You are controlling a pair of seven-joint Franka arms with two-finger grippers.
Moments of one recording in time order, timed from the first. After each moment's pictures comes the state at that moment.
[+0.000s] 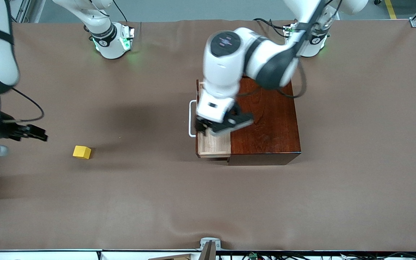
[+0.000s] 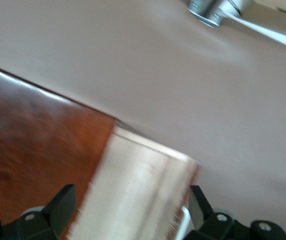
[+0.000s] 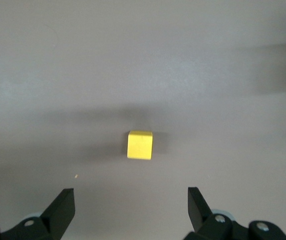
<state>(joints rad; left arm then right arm) -0.72 0.56 0.05 -1.20 0.07 1.92 -1.12 -0.14 0.23 0.02 -1.75 0.02 1.98 -0.09</state>
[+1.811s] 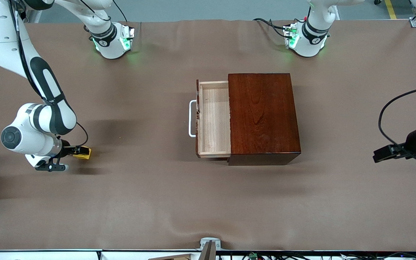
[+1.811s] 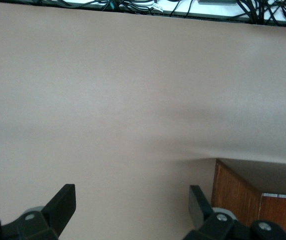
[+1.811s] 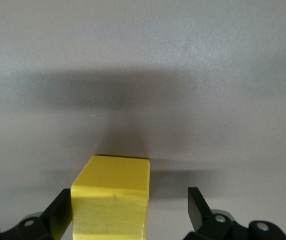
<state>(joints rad) -0.03 0.41 0.04 -1.23 0.00 1.72 -0.05 -0.15 0.58 0.02 -1.89 0.02 2.35 -0.11</state>
